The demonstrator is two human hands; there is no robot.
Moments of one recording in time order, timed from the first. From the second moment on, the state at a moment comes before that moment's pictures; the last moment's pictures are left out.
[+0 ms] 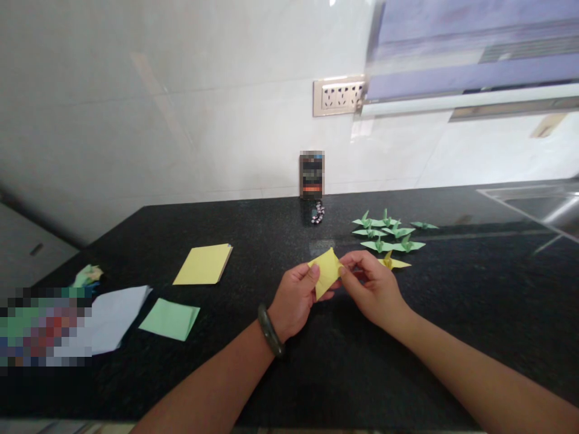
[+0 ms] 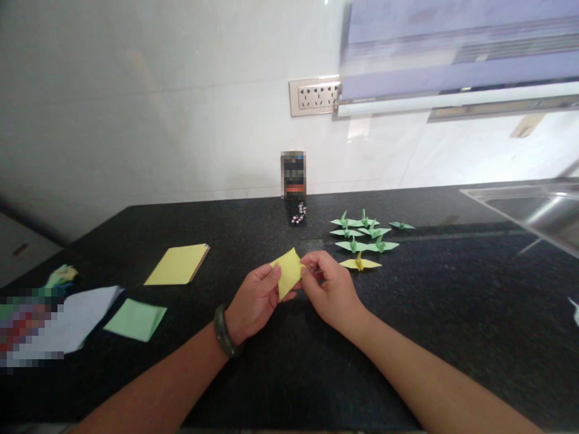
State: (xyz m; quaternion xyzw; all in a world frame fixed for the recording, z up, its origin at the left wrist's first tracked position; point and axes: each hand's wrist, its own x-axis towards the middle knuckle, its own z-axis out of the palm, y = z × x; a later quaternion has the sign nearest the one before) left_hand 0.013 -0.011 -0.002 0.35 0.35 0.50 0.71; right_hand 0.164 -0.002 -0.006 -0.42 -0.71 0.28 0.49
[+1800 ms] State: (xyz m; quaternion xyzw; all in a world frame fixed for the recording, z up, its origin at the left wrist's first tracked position) left_hand 0.018 -0.015 -0.005 0.52 0.40 0.49 0.57; right_hand 0.169 0.005 0.004 -0.42 -0.79 -0.01 0.44
